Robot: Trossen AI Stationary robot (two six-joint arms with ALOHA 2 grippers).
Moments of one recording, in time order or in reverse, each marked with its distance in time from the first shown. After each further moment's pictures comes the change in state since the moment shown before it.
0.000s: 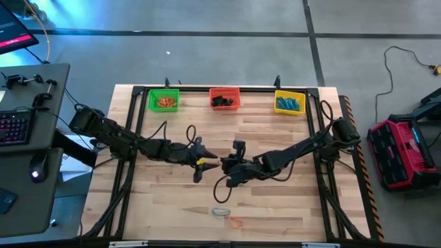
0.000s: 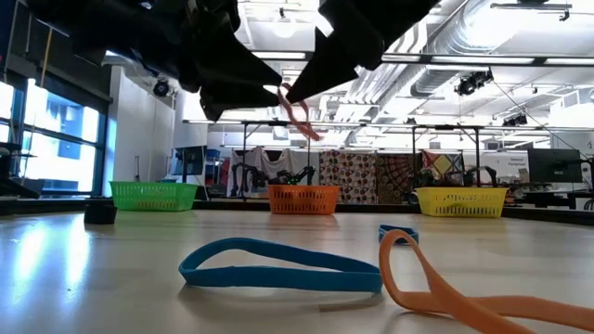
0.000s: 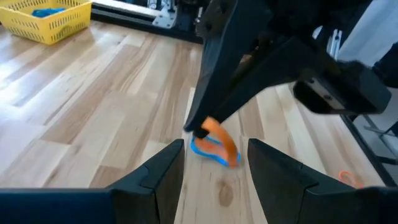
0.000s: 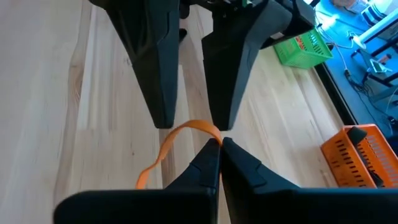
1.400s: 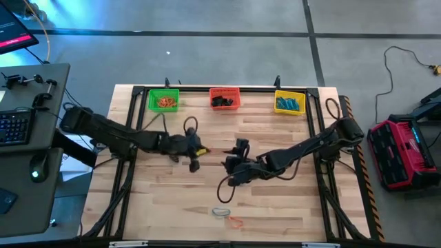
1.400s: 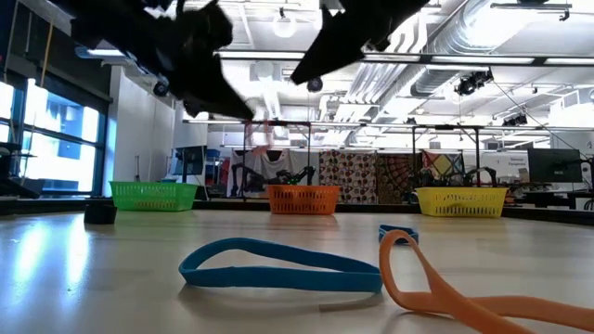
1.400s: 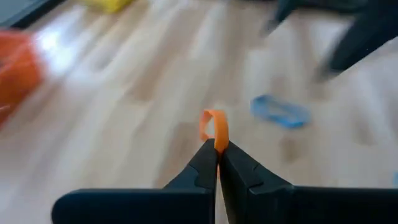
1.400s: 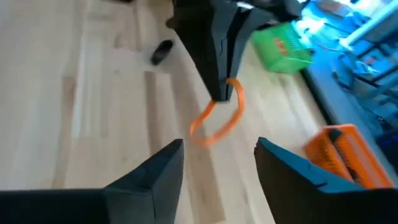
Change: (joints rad) left arm 0.088 -0.133 0.036 -0.370 -0.046 0.052; right arm 0.018 -0.048 0.000 -0.029 0.036 0.007
